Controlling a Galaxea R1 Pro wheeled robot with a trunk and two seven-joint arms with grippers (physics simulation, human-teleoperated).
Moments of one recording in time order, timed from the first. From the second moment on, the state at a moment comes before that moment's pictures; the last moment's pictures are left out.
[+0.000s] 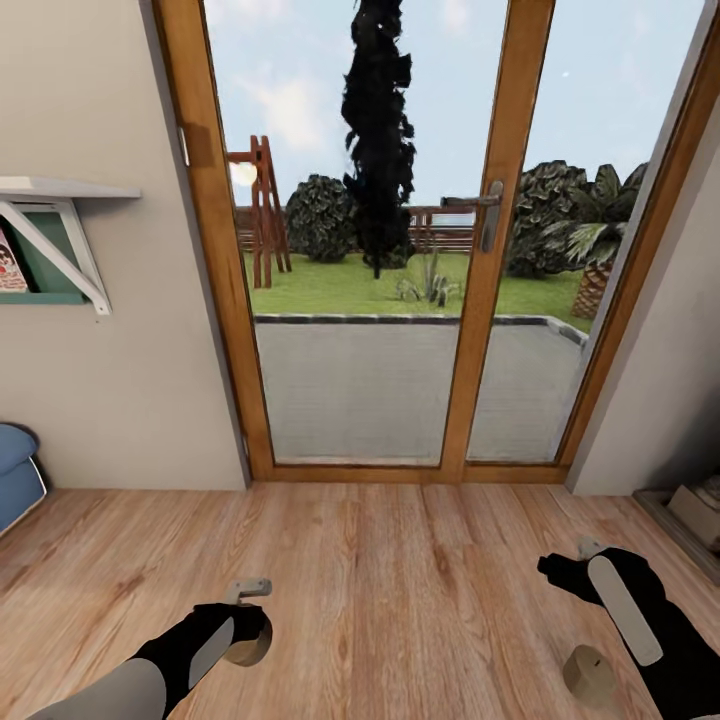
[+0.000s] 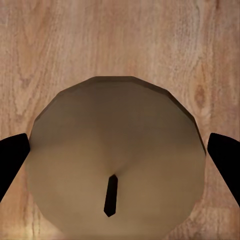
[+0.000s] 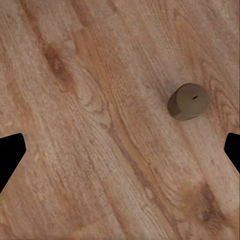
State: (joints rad) left arm -0.63 0.06 -0.49 -0.31 0.57 0.30 0.13; right arm -0.39 -0.27 -0.05 -1.17 -0.68 0.86 -0.48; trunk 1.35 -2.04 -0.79
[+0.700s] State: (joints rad) left arm -0.63 0.06 -0.49 -0.36 0.57 0.29 0.14; right arm -0.39 -0.27 -0.05 -1.17 -0.66 0.86 -0.46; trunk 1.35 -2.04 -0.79
